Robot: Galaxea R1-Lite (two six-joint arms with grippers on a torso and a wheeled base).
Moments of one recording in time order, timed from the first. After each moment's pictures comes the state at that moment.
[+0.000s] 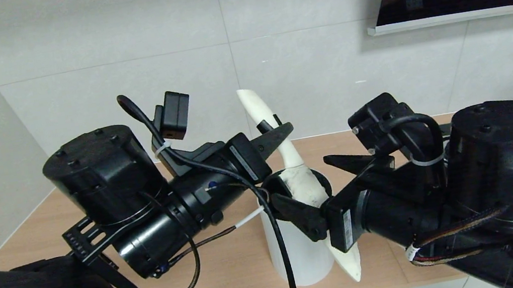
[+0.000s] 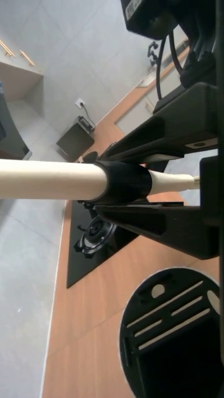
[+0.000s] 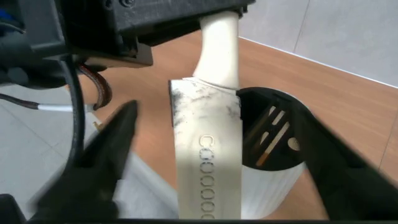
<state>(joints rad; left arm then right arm) -0.69 1.72 -0.75 -1.11 -0.15 -0.69 0.99 1.65 -0.77 -0.81 -0.27 0.07</state>
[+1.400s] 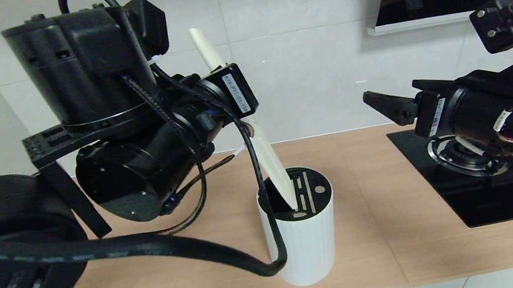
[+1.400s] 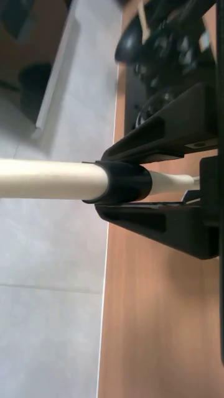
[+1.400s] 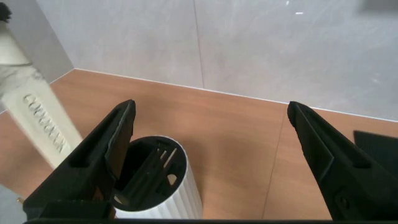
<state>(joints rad) -0.78 1.67 -1.15 -0.58 0.53 -0.31 0.60 1.47 -0.78 -0.76 -0.18 0.07</state>
